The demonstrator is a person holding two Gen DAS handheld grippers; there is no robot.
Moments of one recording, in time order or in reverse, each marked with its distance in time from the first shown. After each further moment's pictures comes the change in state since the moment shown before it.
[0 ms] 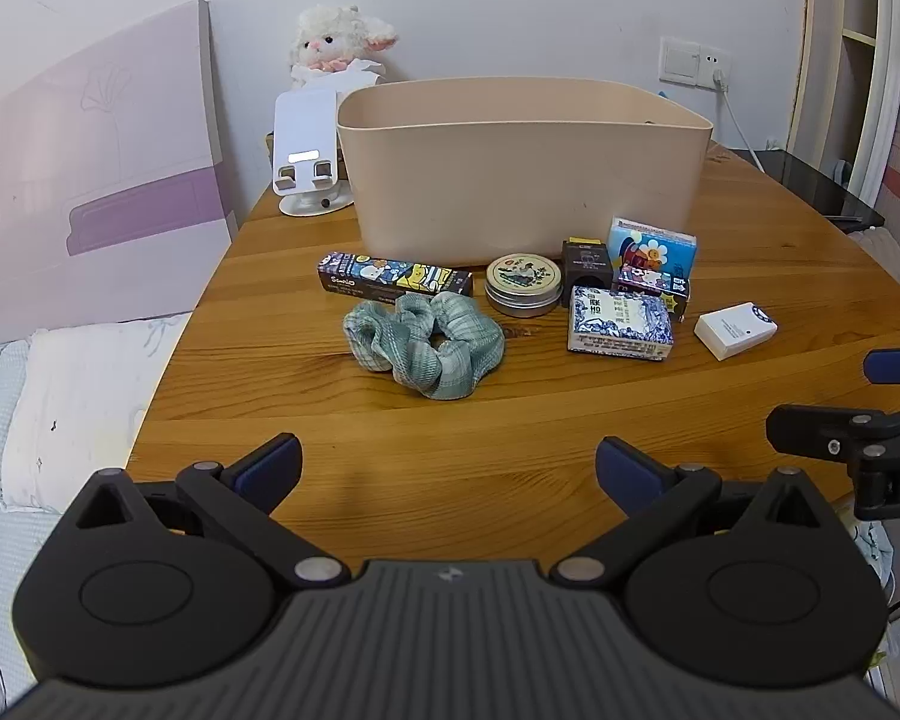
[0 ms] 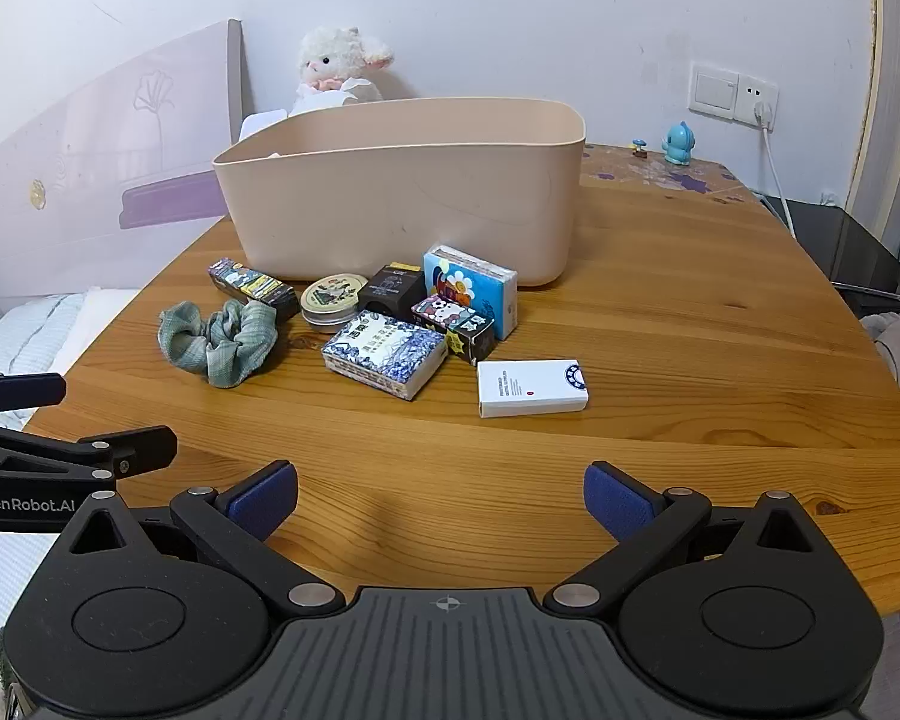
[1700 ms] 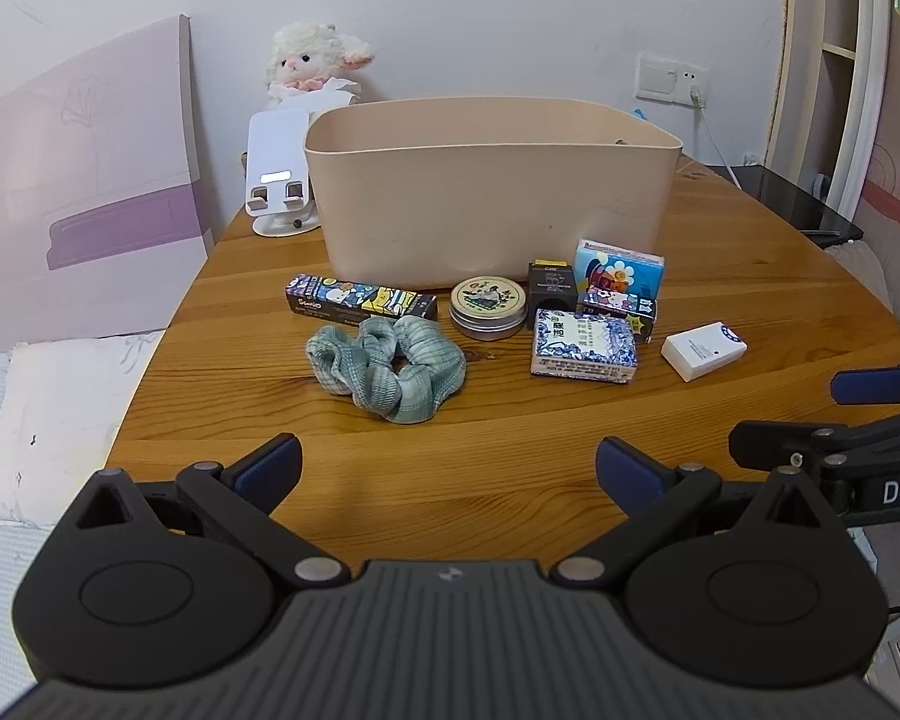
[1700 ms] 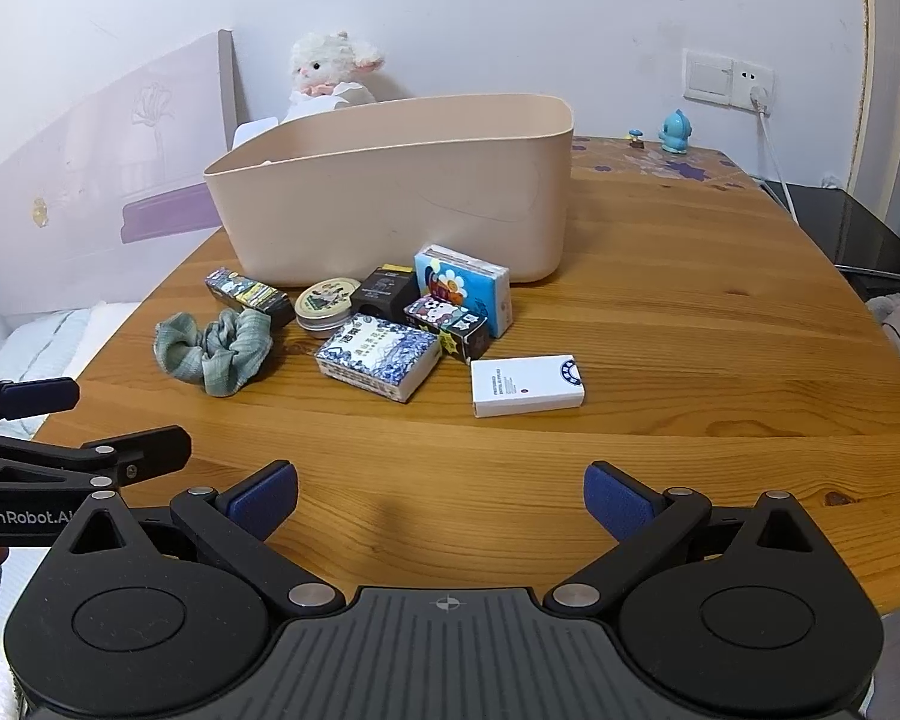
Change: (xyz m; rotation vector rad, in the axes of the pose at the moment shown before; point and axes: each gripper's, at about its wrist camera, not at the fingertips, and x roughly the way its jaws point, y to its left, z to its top) left arm -0.002 -0.011 0.005 0.003 -0.034 -0.044; right arm 0.002 -0.011 0.000 0.044 0.002 0.022
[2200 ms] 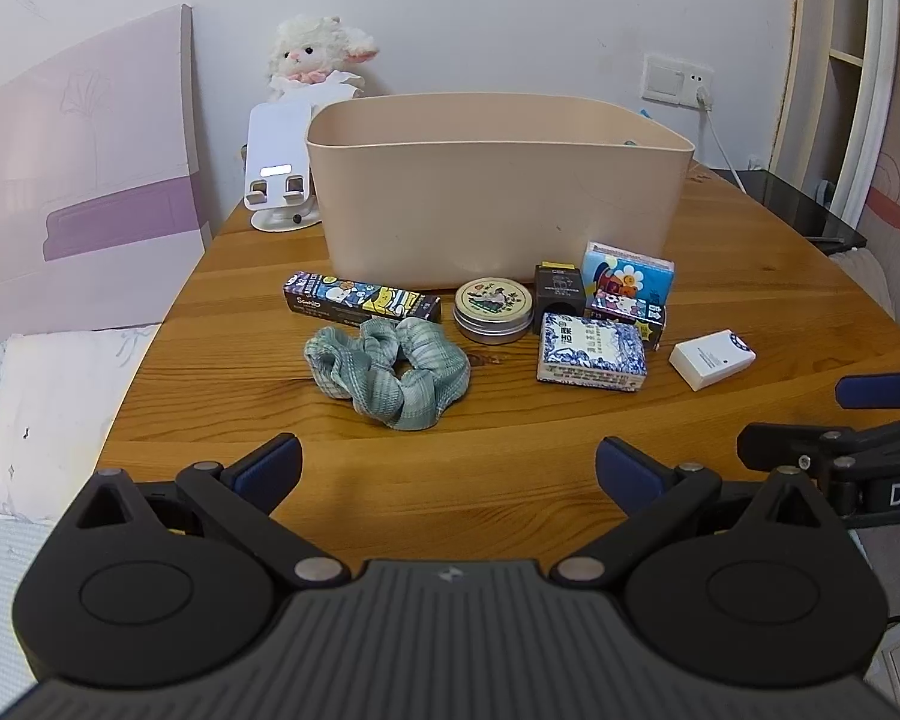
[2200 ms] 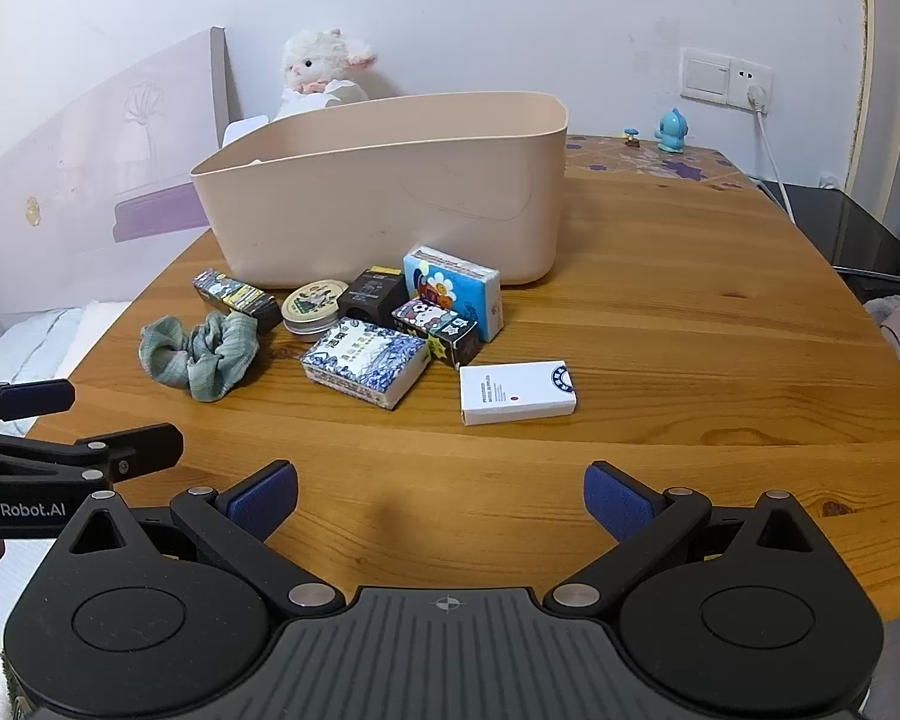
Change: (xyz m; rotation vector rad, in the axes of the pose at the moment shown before) left arm 0.010 0.005 0.003 -0.021 0.006 -0.007; right arm 0.007 -0.002 0.006 -0.006 0.007 -0.009
